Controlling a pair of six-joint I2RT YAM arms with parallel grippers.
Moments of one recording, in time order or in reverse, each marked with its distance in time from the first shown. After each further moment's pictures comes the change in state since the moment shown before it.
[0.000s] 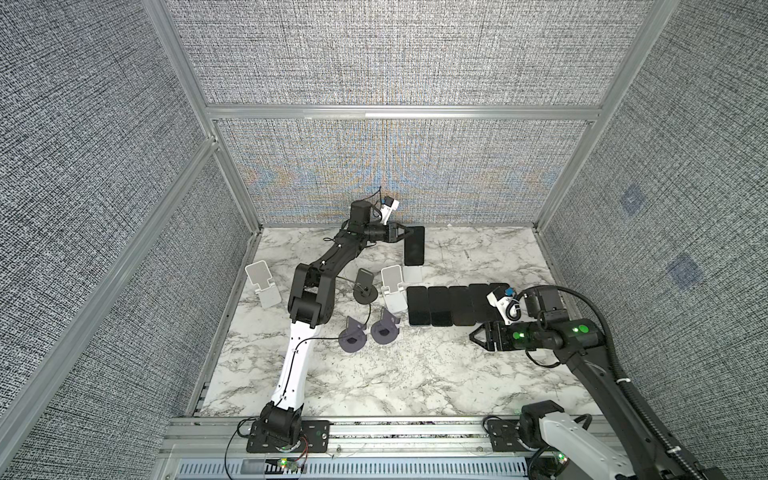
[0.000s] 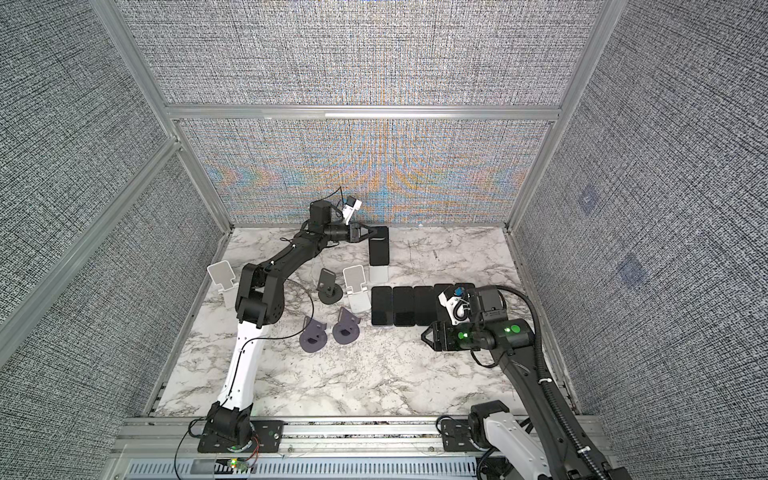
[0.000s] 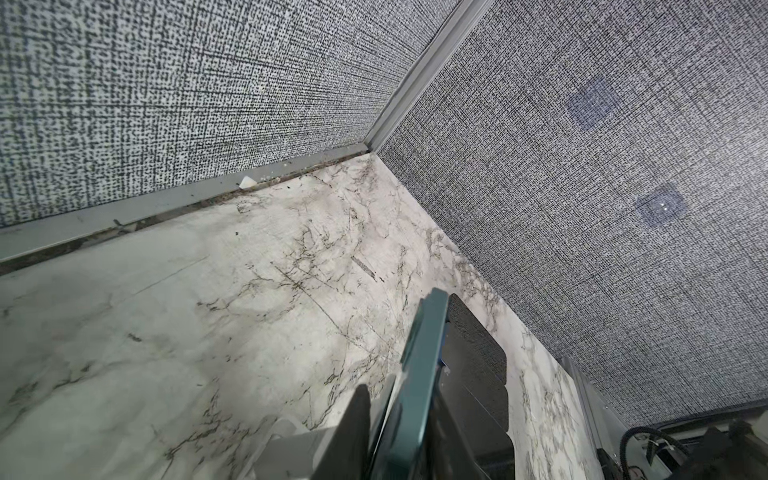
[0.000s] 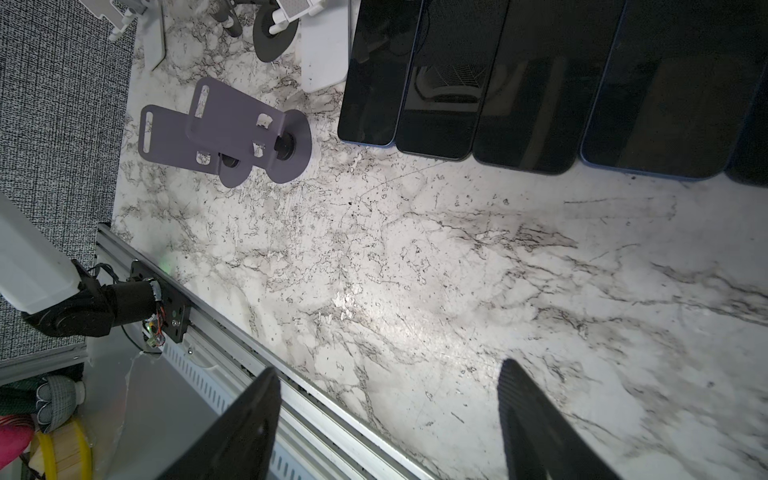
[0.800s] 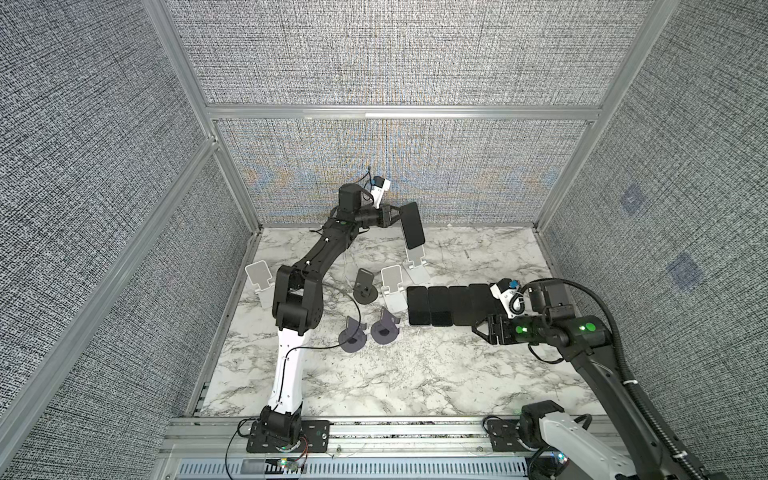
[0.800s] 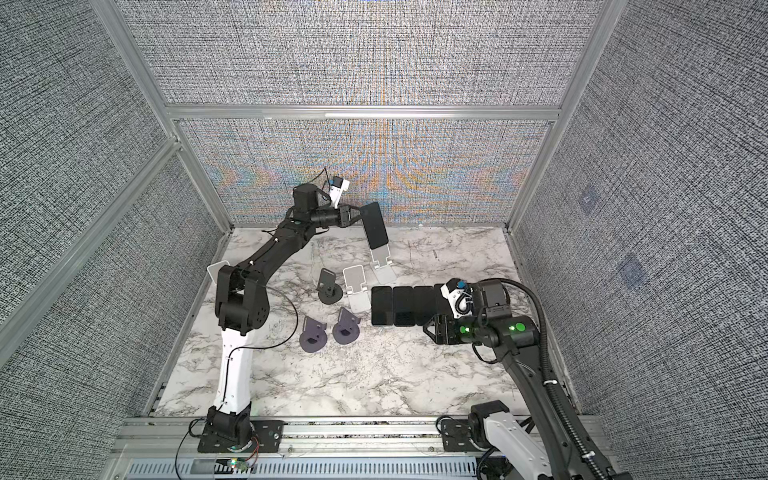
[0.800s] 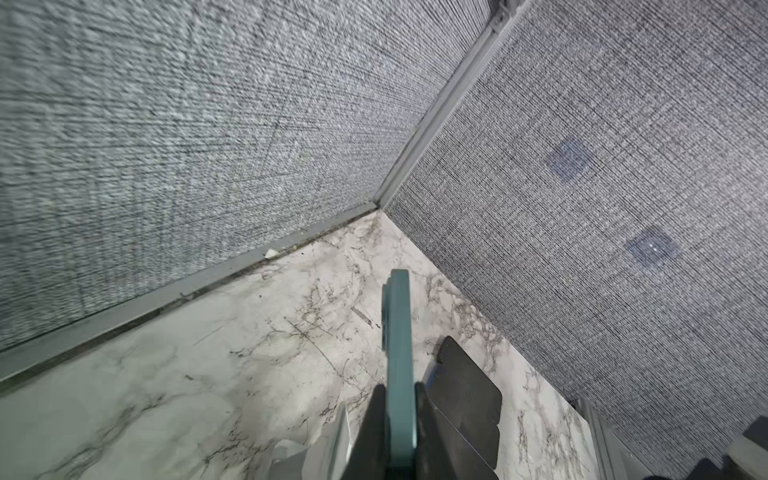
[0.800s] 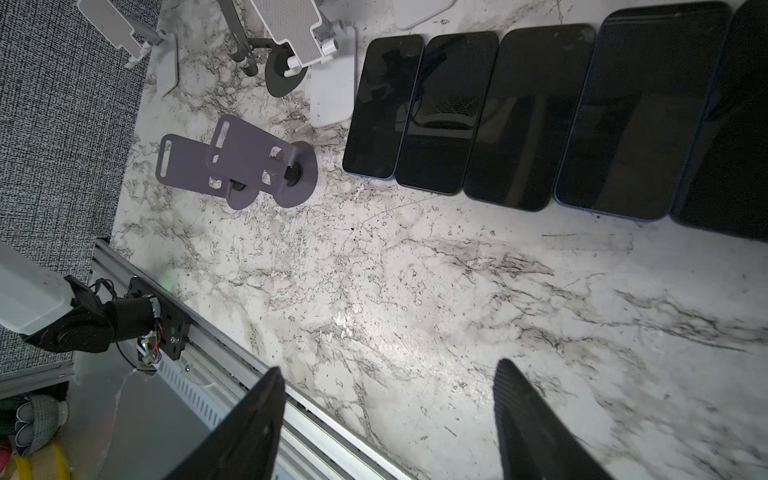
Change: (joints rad) left arm 0.023 -0.262 -0.107 -0.041 -0.142 -0.012; right arm 0.000 0.006 0.081 -0.001 0.031 -0.001
